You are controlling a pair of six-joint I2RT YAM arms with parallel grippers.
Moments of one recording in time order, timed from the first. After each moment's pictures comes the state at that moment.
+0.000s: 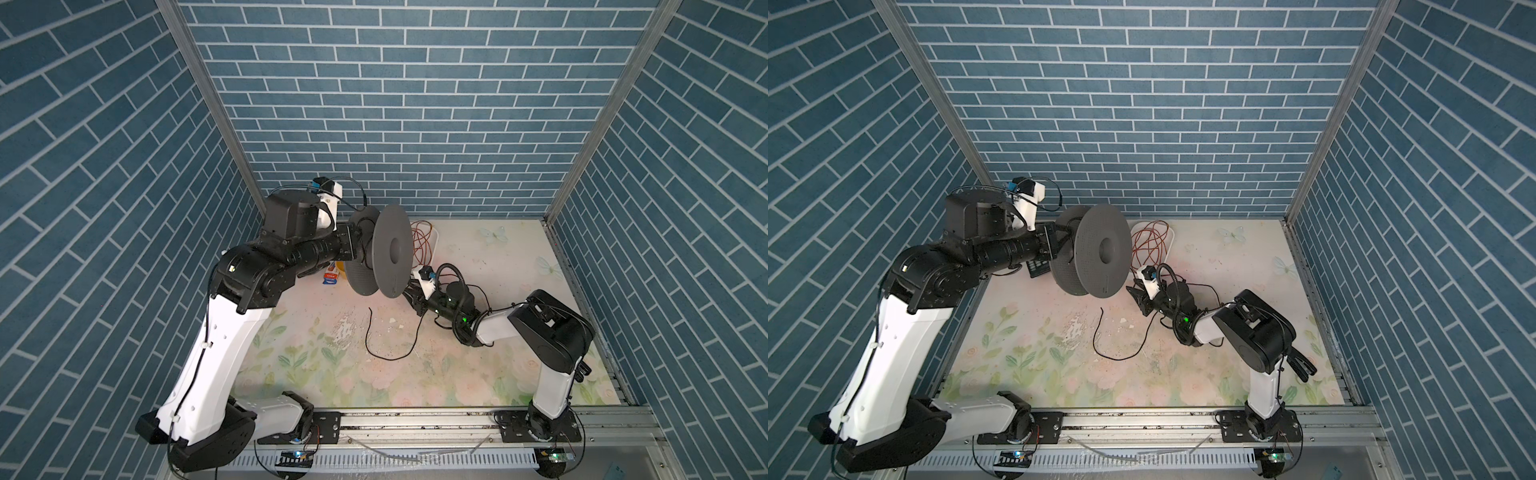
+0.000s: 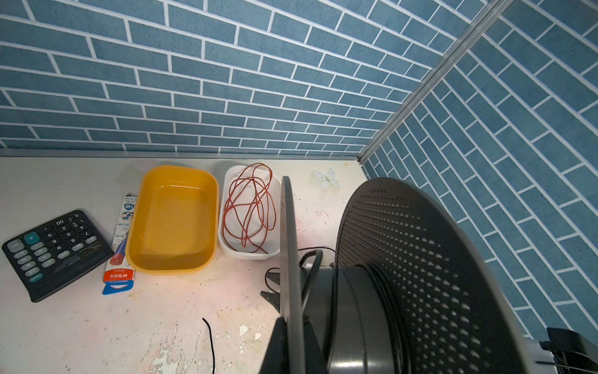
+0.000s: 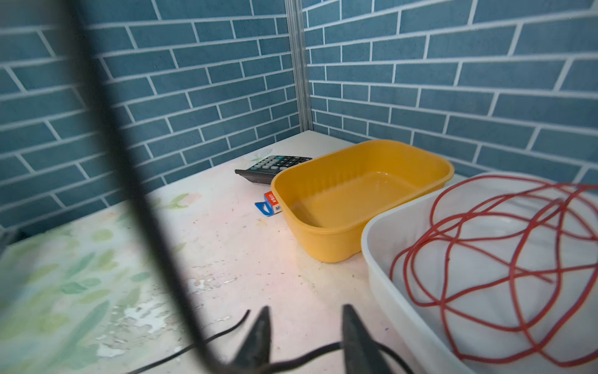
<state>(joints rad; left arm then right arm) -0.50 1.27 1.88 -1.09 0.08 -0.44 0.77 1.87 0.70 1.07 -0.25 0.10</state>
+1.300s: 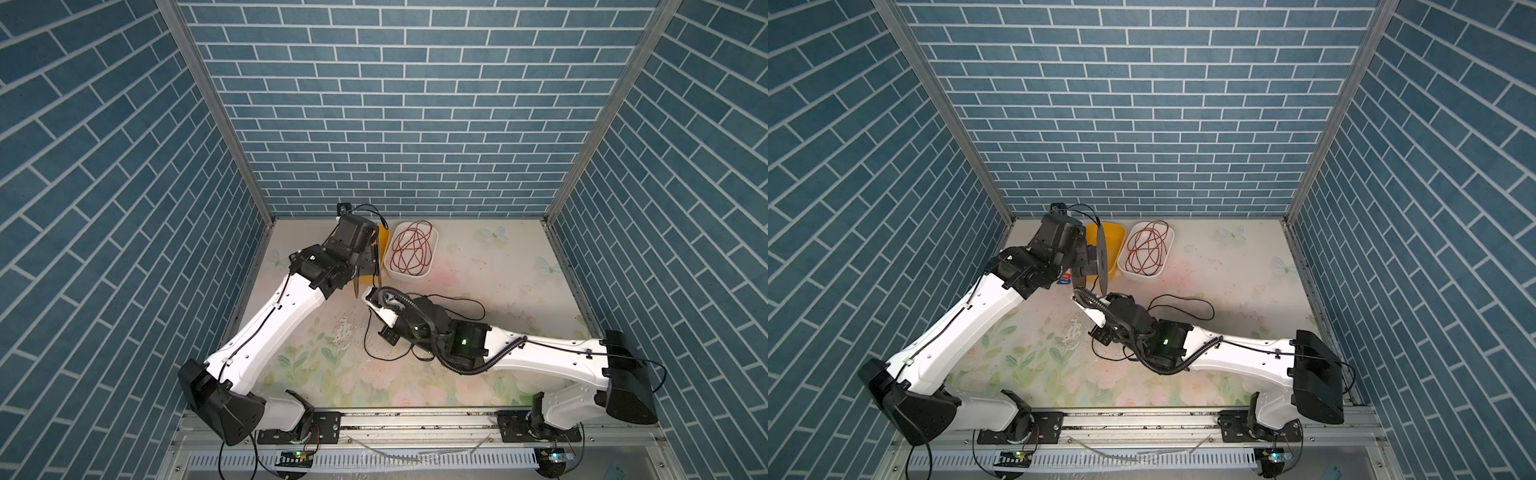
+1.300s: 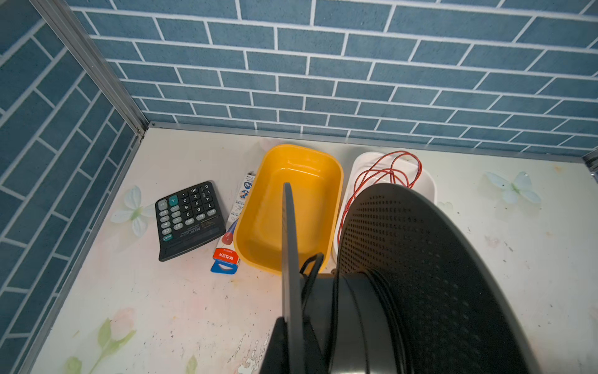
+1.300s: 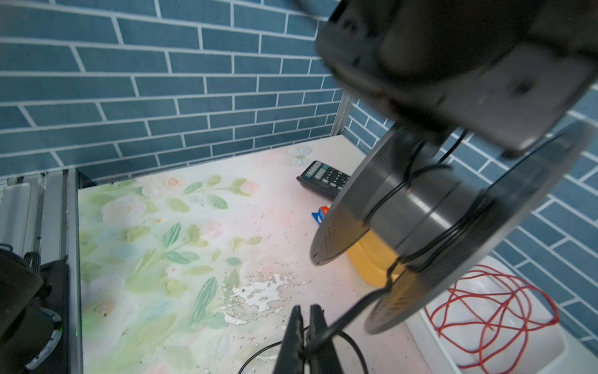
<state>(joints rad) -0.60 1.37 1.48 -0.83 -0.50 -0.48 1.29 1.45 1.13 0.03 0.30 -0.13</state>
